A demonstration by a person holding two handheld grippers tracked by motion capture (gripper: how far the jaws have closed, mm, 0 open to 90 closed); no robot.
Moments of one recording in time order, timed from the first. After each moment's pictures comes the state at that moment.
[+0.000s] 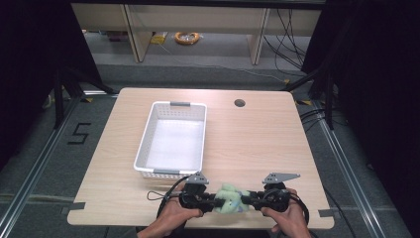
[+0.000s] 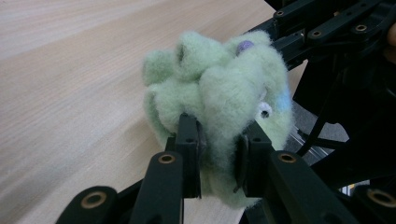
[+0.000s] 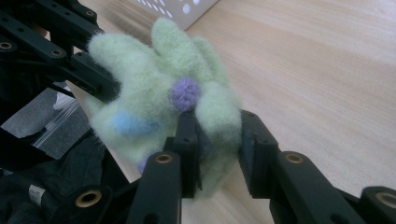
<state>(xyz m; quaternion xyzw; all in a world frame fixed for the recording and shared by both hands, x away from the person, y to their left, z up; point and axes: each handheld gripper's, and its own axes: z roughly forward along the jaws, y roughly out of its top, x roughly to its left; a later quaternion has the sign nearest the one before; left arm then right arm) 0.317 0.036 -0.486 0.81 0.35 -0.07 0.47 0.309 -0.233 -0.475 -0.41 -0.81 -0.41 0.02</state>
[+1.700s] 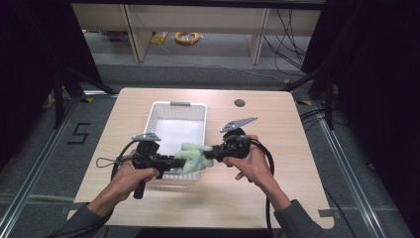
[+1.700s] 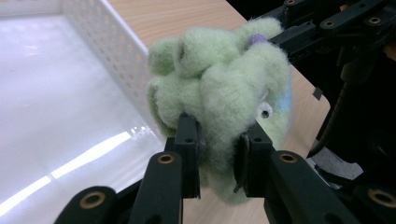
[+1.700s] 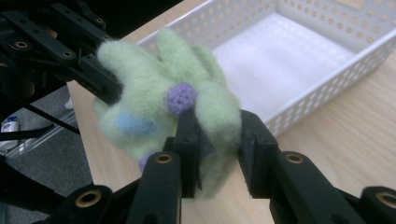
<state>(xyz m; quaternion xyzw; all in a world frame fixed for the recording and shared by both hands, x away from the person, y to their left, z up) 0.376 0.153 -0.402 0.77 0.41 -0.02 0.49 0.406 -0.124 -0.378 -0.32 -0.85 -0.42 0.00</state>
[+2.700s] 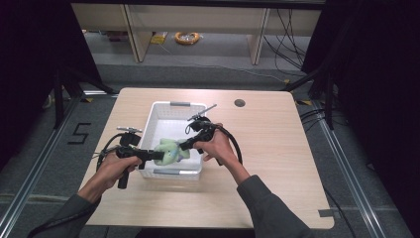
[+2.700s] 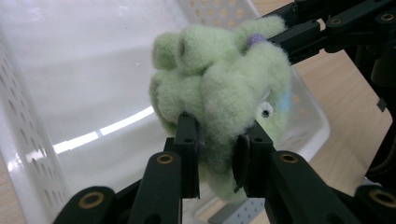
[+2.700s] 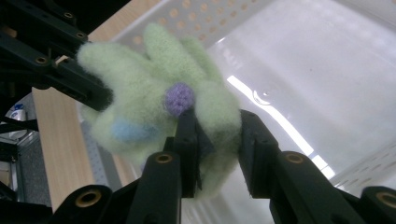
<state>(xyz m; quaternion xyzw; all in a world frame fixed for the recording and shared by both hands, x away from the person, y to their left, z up) 0.418 0.207 -0.438 0.76 0.49 -0.03 0.43 0.480 -0.045 -0.421 -0.33 -0.87 -0.36 0.05</state>
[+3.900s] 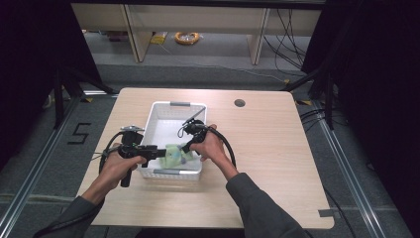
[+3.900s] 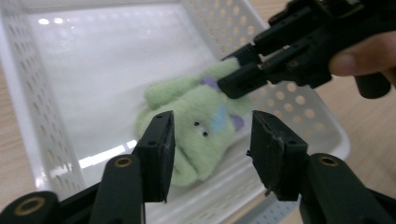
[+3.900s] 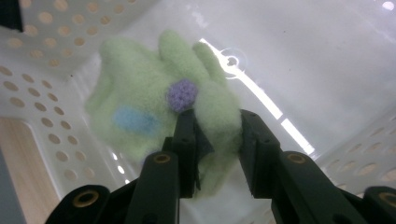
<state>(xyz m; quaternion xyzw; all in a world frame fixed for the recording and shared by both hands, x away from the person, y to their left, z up) 0.410 0.195 -0.426 0.76 0.49 0.04 0.42 0.499 -0.026 -0.451 -0.35 -0.90 -0.27 0.01</state>
